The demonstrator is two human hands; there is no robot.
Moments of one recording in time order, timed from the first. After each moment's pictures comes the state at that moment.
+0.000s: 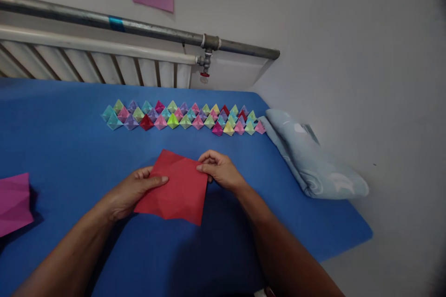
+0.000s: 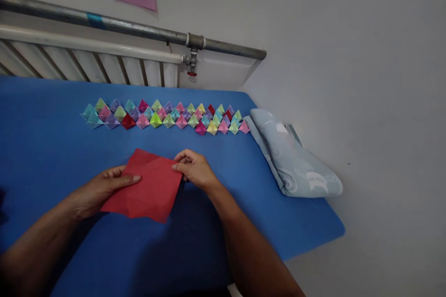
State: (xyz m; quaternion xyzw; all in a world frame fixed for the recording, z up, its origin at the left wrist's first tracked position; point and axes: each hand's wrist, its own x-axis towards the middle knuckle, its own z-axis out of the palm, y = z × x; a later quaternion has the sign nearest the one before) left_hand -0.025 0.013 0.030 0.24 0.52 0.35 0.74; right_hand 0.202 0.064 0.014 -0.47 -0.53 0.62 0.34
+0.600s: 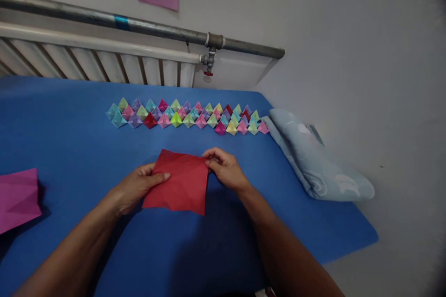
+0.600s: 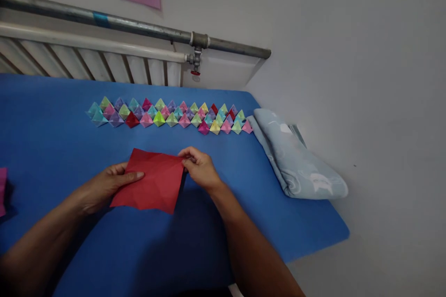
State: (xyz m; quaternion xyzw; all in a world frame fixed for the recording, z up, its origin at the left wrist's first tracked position) left_hand -0.023 0.014 0.033 0.24 0.54 0.37 0.72; right_hand 0.202 0.064 0.012 -0.46 -0.58 0.55 0.39
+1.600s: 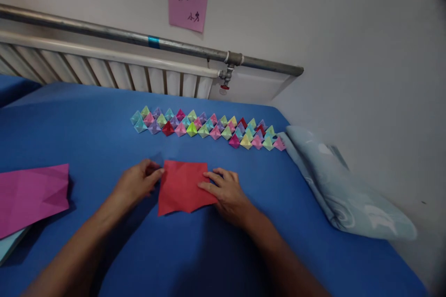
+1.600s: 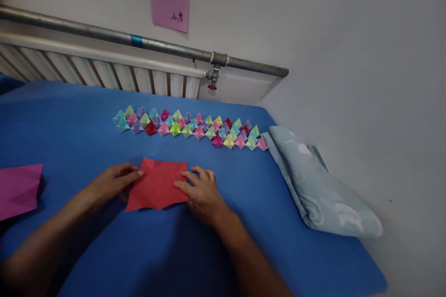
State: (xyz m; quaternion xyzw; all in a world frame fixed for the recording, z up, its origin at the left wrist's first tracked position) left_hand -0.055 0.020 0.028 0.39 0.69 0.32 0.51; right_hand 0.200 0.040 0.008 -0.36 -0.92 0.11 0.11
